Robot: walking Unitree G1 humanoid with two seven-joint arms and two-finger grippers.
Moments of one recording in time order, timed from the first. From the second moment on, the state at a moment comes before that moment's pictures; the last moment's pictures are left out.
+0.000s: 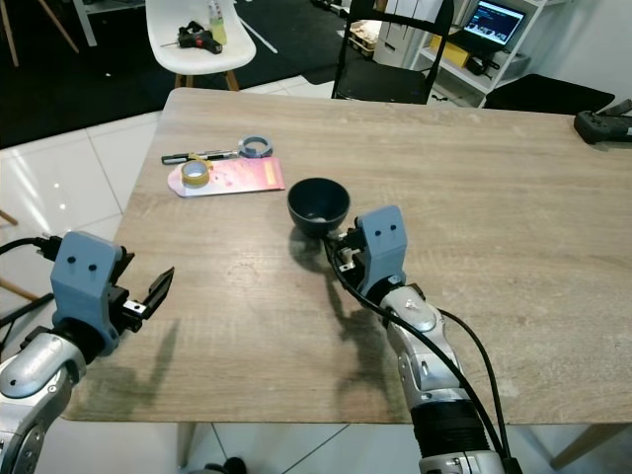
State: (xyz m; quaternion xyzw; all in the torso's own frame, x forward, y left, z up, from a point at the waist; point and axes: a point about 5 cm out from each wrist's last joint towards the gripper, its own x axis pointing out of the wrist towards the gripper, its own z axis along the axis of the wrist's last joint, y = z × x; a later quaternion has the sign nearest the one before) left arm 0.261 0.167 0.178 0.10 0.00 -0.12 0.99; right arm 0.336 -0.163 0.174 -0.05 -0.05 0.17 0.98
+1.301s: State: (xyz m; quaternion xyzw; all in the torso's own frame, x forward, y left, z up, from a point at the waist) left arm 0.283 0.151 0.194 0.07 -0.05 -0.09 0.99; right arm 0.327 -0.183 0.216 0.05 -0.17 -0.07 0.98
